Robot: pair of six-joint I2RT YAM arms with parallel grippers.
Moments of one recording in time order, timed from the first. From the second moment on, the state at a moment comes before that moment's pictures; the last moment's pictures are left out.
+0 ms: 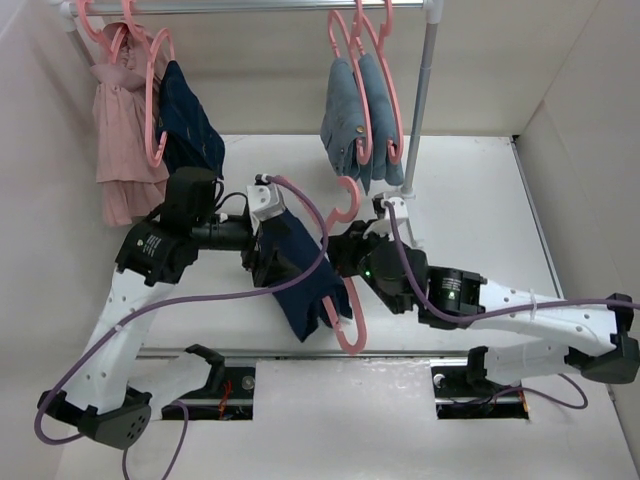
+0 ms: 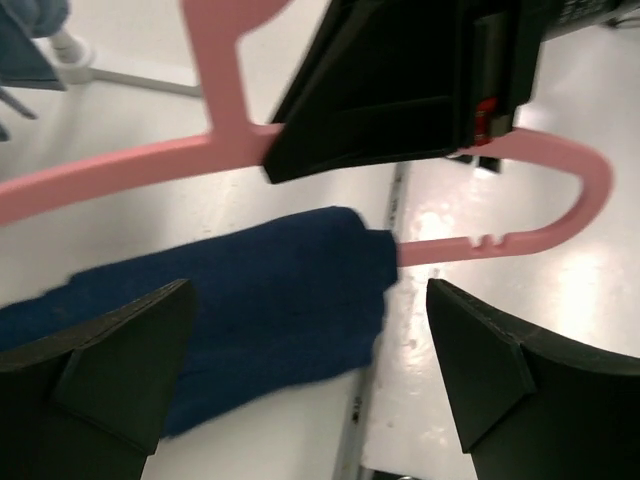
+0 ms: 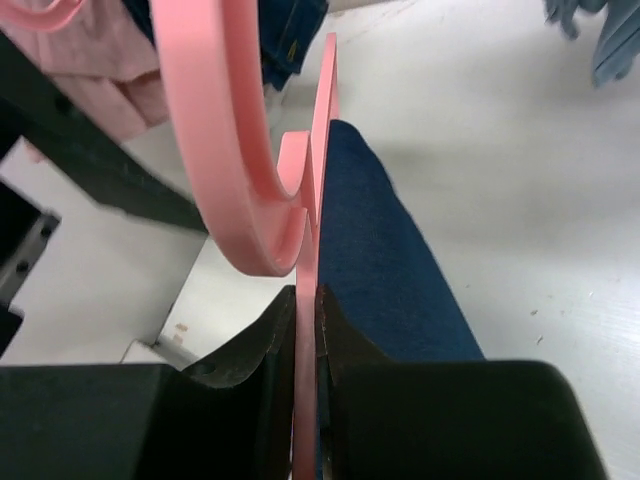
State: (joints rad) left arm -0.43 1.02 1.40 -0.98 0.87 0.37; right arm 1.30 1.18 1.17 -0.20 0.74 0.68
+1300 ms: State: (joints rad) left arm -0.43 0.96 1.17 -0.62 0.83 -0.21; right arm 1.25 1.64 1.69 -0.12 0.92 0.38
